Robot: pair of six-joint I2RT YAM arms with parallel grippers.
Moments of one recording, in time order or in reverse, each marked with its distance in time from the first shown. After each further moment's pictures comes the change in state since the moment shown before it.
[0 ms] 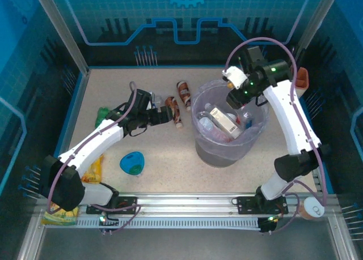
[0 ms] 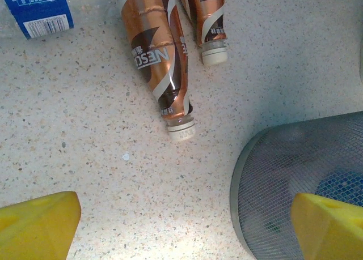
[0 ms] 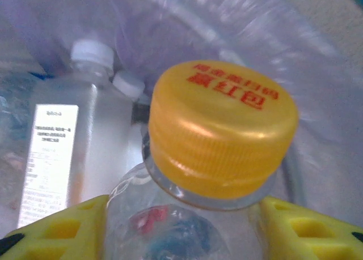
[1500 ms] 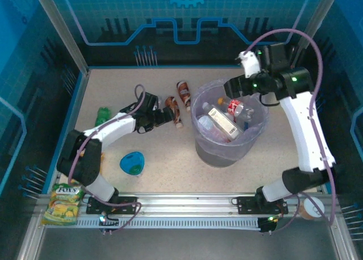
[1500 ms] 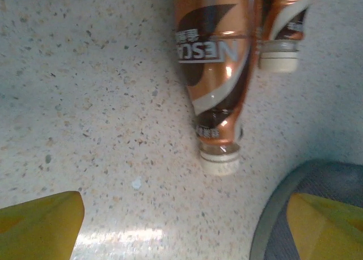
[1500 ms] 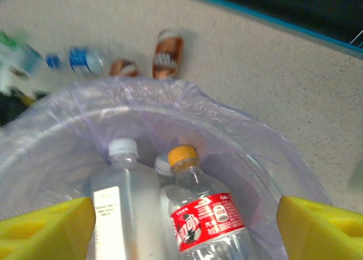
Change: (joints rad) left arm 0.049 0.275 -0.031 0.188 0.043 -0.163; right arm -0.078 -0.185 -0.061 0.254 -0.230 0.338
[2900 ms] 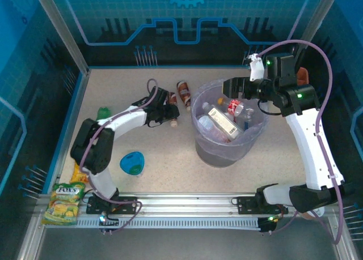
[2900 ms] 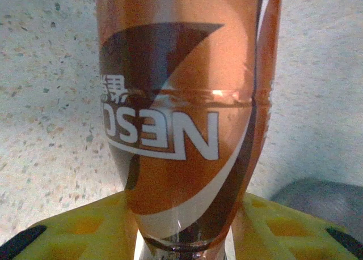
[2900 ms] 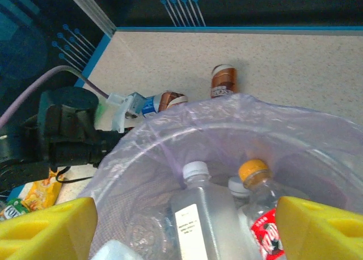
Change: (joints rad) left arm -0.058 0.102 0.135 0.032 -0.016 0.050; right arm -0.004 -0.145 -0.208 0.217 -0.182 0.271
